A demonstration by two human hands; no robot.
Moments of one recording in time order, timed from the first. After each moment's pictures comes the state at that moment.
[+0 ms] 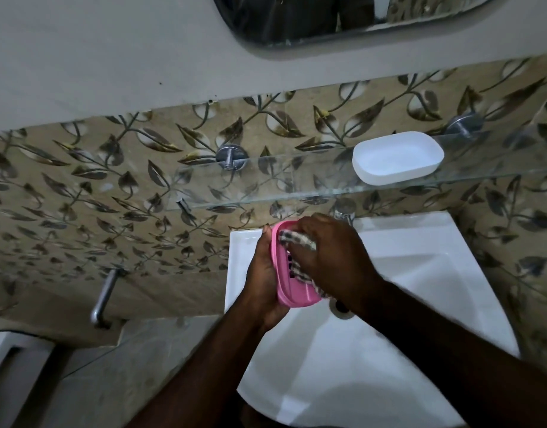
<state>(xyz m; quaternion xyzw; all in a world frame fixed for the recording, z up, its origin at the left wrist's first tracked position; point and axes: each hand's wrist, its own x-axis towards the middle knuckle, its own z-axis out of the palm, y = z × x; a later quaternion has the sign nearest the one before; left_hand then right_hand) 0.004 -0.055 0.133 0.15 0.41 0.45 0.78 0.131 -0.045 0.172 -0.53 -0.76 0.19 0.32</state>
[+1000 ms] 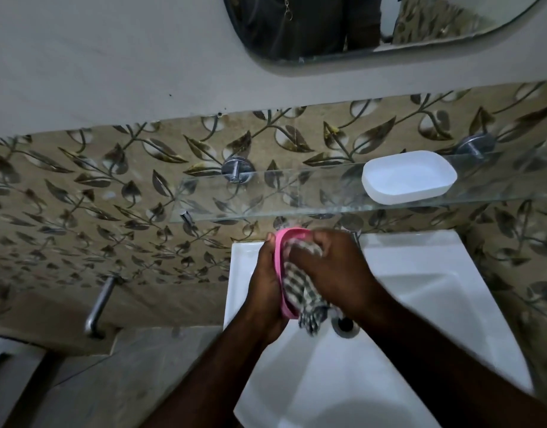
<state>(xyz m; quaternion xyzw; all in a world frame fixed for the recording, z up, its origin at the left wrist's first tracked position) 0.006 -0.045 0.147 0.20 0.44 0.48 0.73 0.119 -0.034 0.182 -0.57 -0.60 0.41 0.39</state>
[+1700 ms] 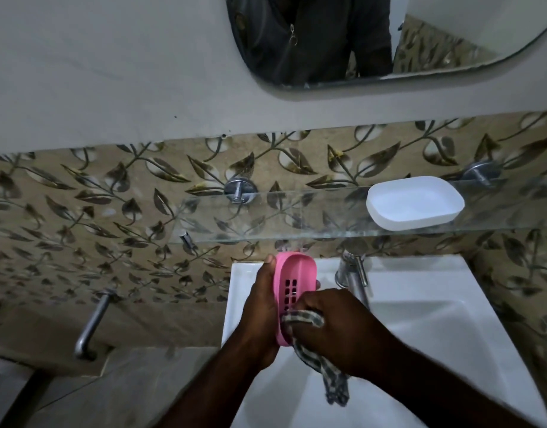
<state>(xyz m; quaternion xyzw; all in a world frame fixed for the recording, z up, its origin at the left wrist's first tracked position) -0.006 -0.039 0.144 0.20 0.51 0.45 0.71 0.136 -0.049 0.160 -0.49 -0.75 0.39 0.21</state>
